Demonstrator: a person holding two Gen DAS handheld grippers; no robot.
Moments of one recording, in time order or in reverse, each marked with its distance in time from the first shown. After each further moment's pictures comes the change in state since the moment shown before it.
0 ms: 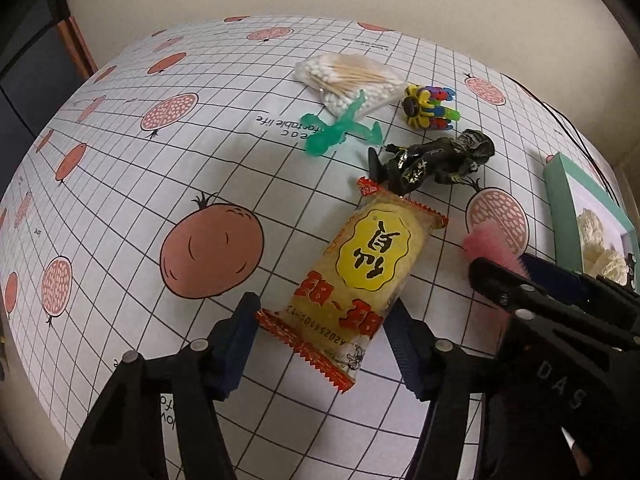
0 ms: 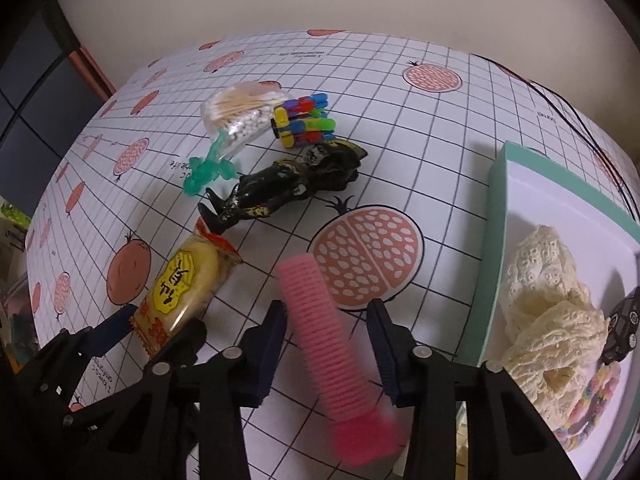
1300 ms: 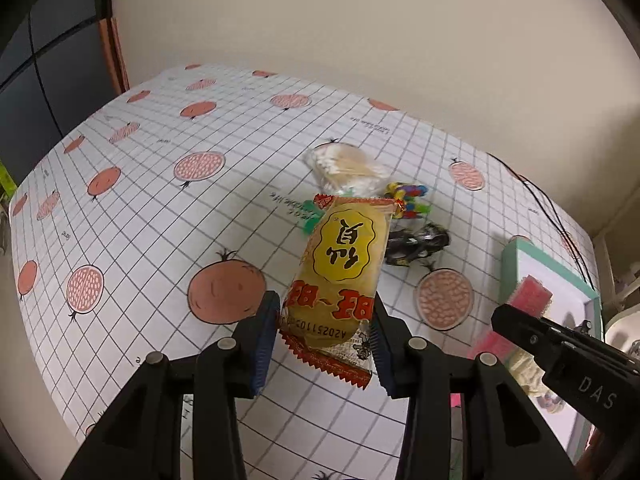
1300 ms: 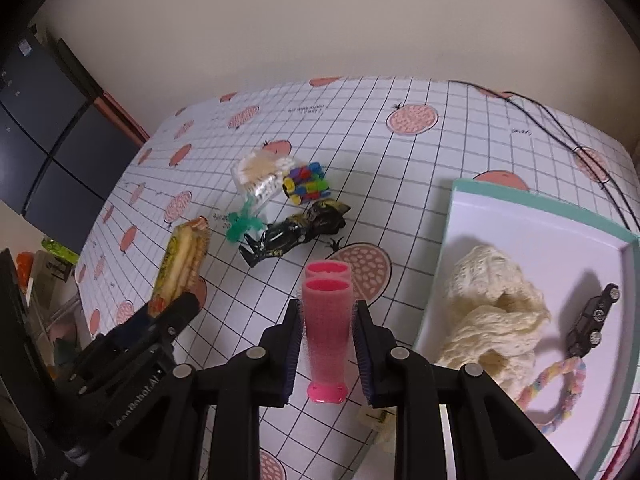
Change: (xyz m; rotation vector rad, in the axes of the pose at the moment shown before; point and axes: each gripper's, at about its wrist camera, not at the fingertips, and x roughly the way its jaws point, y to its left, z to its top) left arm -0.069 -0.008 0.014 -0.111 -0.187 -0.049; right arm -0.076 -0.042 0.006 0.068 -0.091 0.168
